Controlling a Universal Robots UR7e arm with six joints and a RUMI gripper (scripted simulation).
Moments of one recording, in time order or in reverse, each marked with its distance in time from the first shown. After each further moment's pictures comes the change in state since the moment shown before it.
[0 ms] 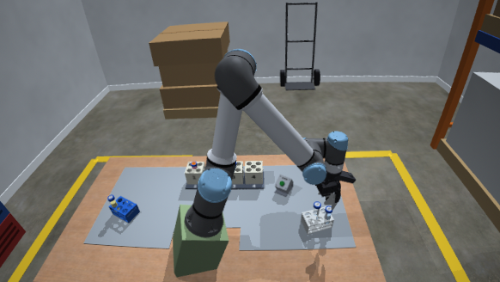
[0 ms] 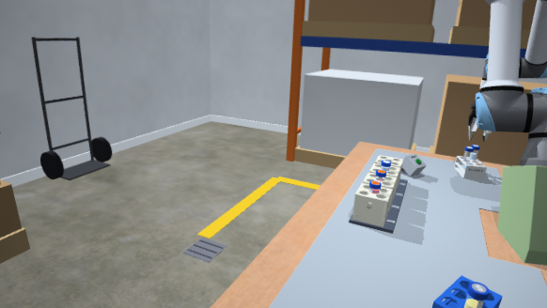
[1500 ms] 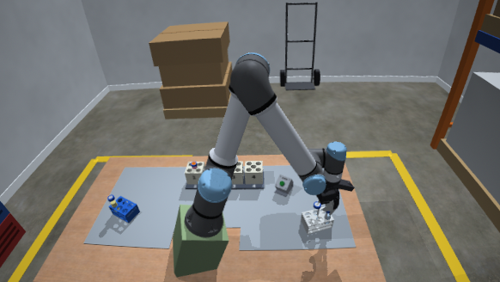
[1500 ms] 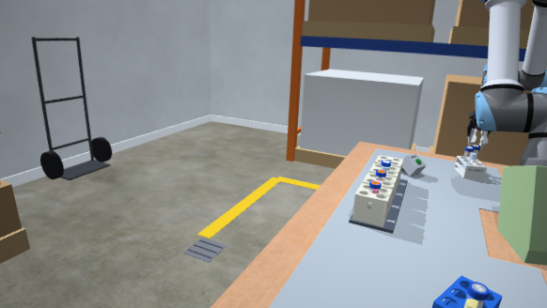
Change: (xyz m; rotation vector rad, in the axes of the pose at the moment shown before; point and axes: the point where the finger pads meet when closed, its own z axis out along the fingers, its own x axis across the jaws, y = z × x) arm 0.001 -0.002 0.046 0.000 -0.001 0.000
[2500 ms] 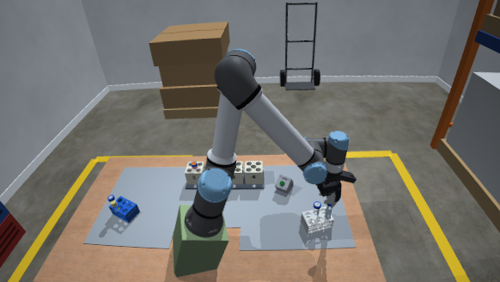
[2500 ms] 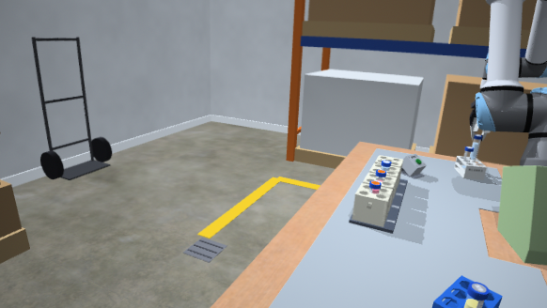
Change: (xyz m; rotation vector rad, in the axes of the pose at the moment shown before) arm 0.000 0.000 -0.049 0.000 0.000 0.000
